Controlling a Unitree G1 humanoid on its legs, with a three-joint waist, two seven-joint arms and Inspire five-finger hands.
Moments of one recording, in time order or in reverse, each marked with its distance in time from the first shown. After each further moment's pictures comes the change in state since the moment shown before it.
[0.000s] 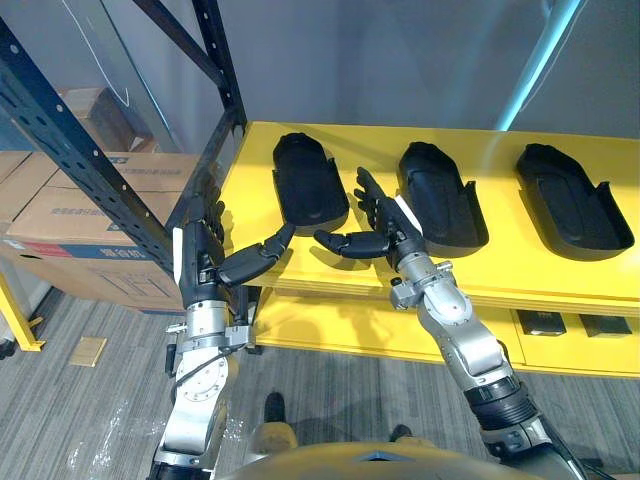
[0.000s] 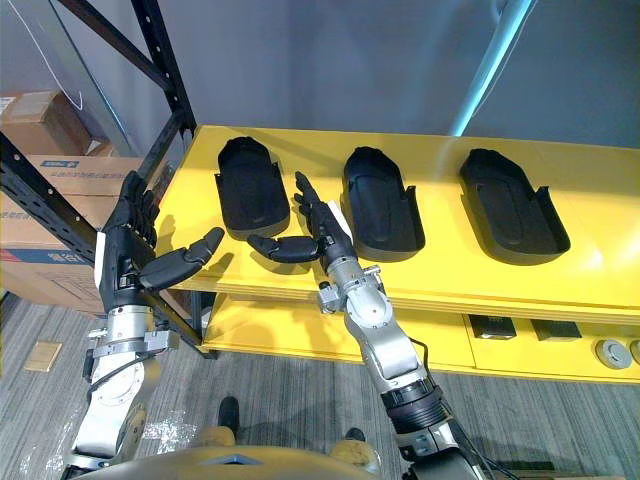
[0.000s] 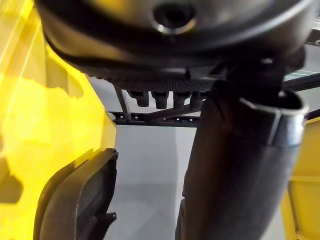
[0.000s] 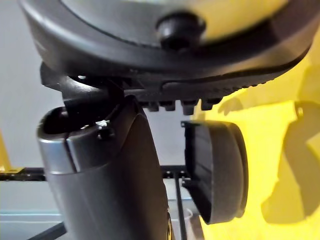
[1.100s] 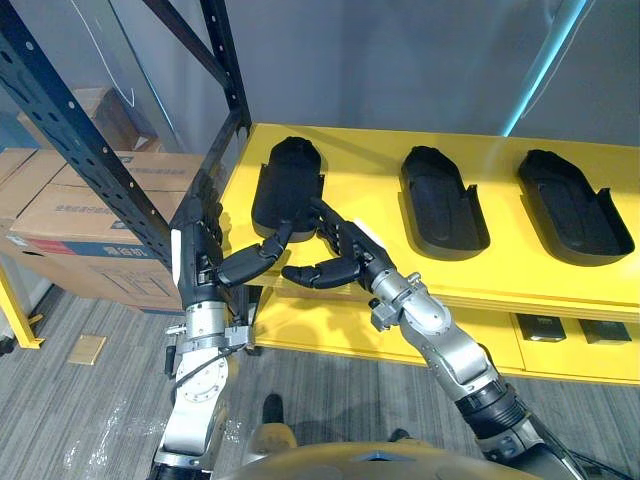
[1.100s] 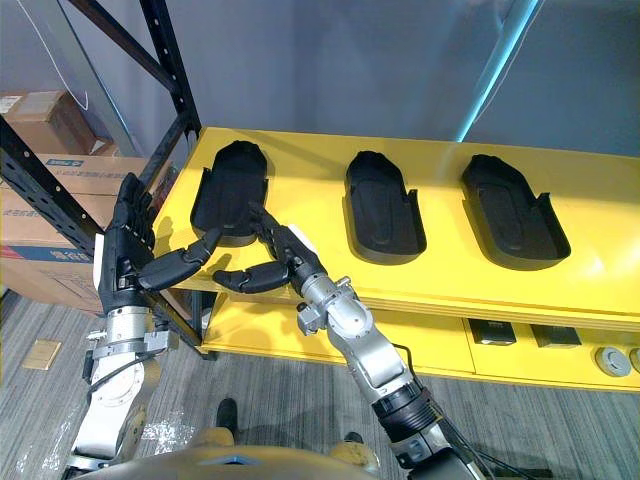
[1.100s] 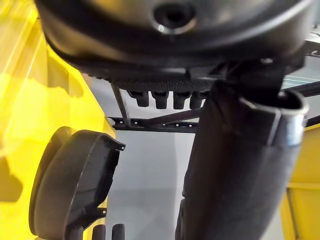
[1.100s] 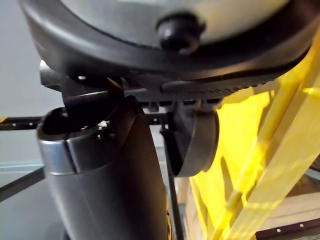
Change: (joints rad) left arm 0.010 0.000 0.000 0.000 0.001 0.004 0.002; right arm 0.001 -0.001 0.140 0.024 0.039 0.004 0.084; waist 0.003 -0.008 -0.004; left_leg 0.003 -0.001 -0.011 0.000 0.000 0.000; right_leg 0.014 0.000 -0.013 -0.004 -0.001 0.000
